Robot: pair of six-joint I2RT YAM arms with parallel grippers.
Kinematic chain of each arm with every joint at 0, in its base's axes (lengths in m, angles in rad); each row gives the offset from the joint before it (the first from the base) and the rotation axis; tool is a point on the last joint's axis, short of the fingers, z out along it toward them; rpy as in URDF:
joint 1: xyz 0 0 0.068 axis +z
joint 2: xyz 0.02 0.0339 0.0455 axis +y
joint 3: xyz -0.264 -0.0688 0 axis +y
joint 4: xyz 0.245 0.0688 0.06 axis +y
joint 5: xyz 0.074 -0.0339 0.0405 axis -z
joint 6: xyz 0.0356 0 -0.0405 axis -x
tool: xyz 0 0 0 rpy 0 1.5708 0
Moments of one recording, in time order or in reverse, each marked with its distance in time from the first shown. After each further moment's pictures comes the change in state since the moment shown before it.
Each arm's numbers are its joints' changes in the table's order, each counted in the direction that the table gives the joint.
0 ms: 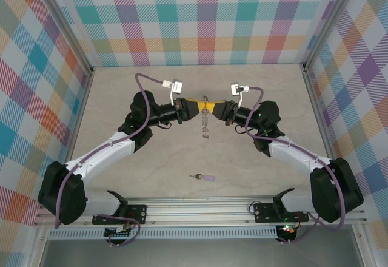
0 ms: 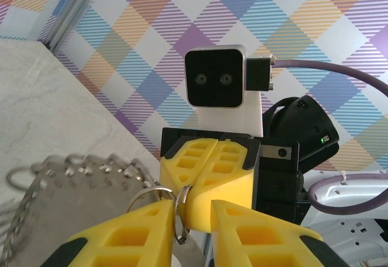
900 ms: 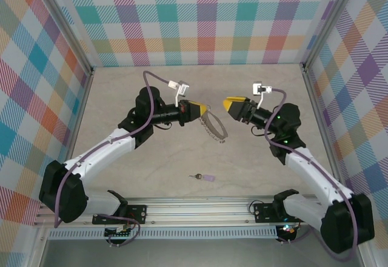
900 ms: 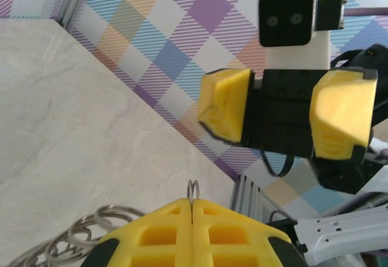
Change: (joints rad) left arm -0.015 0.013 -0.100 0.263 0.017 -0.232; right arm -0.134 -0.291 0.024 0.327 0.059 0.111
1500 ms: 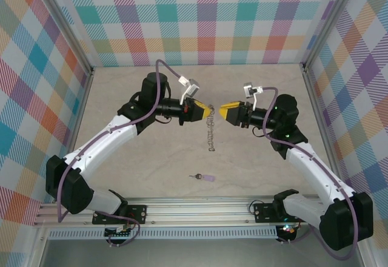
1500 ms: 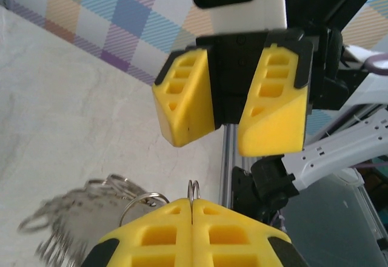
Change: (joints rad) left arm 0.000 0.090 -0.257 0.413 0.185 -0.341; right arm -0.006 0.052 -0.101 0.224 -0.229 0.175
